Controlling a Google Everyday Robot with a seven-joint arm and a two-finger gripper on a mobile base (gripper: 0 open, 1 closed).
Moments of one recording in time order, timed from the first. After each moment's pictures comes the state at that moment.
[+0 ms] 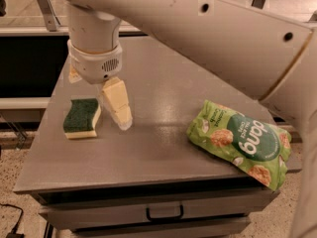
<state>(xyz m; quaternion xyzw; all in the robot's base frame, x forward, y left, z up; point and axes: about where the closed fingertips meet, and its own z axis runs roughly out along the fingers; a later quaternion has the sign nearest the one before) 0.488 0.128 0.895 -0.93 0.37 0.02 0.08</state>
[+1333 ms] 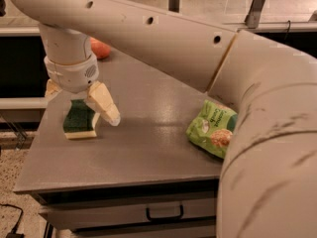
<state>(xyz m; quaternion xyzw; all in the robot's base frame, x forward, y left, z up) 0.499 0.176 0.859 -0.98 0.20 0.02 0.05</state>
